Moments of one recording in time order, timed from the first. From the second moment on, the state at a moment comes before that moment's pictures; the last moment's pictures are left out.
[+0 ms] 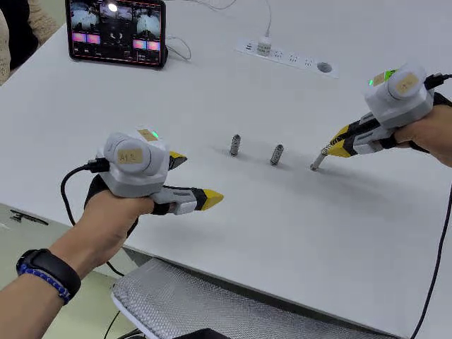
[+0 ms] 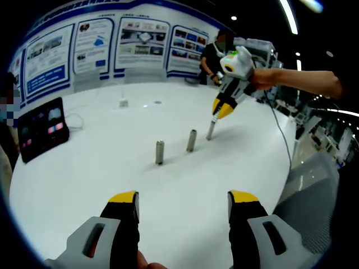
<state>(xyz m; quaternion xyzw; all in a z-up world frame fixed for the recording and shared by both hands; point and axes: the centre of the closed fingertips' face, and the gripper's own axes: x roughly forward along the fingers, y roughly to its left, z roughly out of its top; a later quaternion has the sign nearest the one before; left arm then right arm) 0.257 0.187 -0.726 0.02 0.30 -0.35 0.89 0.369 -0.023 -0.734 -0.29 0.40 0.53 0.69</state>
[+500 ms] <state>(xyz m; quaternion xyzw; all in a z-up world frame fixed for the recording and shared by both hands) 0.261 0.187 -0.728 0.02 0.30 -0.35 0.89 0.368 -0.019 -0.748 -0.30 0.41 0.53 0.67</state>
